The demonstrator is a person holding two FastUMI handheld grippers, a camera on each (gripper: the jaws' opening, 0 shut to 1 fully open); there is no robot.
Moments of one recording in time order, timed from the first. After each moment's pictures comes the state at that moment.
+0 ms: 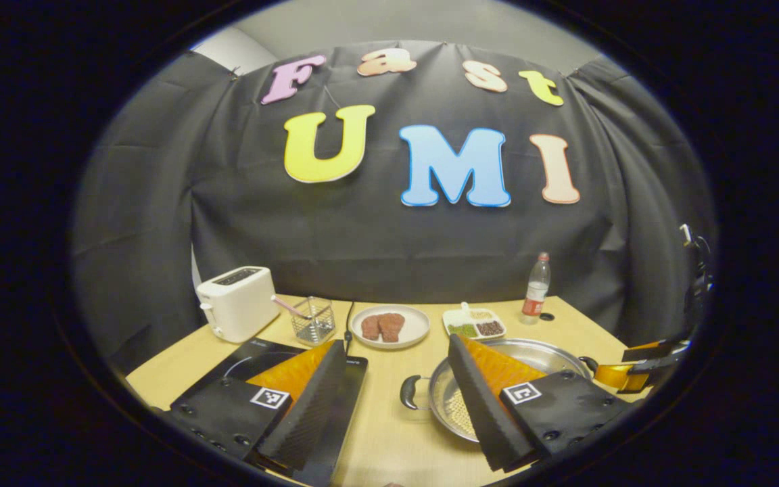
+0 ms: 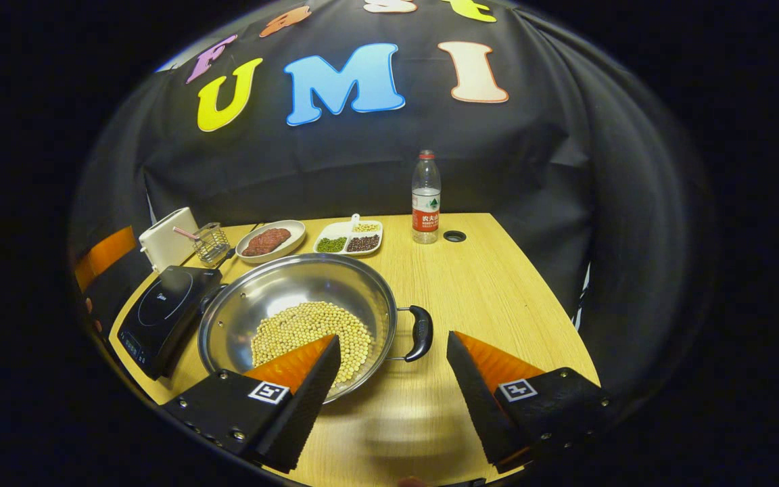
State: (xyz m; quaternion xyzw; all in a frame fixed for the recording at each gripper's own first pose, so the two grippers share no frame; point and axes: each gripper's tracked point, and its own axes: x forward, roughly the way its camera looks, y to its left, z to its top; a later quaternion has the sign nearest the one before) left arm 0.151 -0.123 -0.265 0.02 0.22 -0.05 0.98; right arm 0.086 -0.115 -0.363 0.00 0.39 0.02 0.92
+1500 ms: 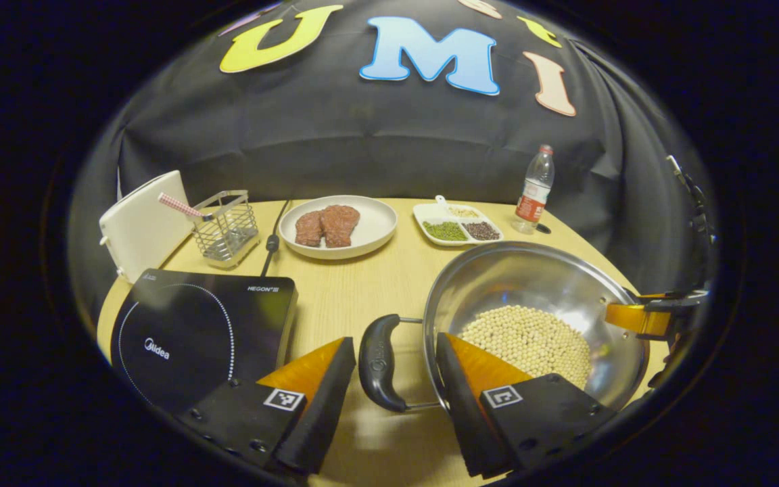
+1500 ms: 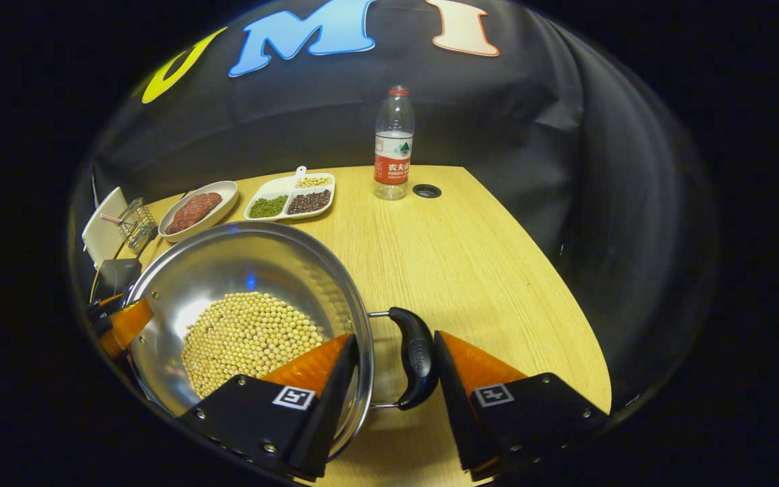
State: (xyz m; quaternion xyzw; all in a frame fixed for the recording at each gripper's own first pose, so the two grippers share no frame) left arm 0.197 -0.158 -0.449 0.01 0.40 -0.14 0.90; right arm 0.130 -0.130 -0.439 -0.03 0.47 -0.07 0.88
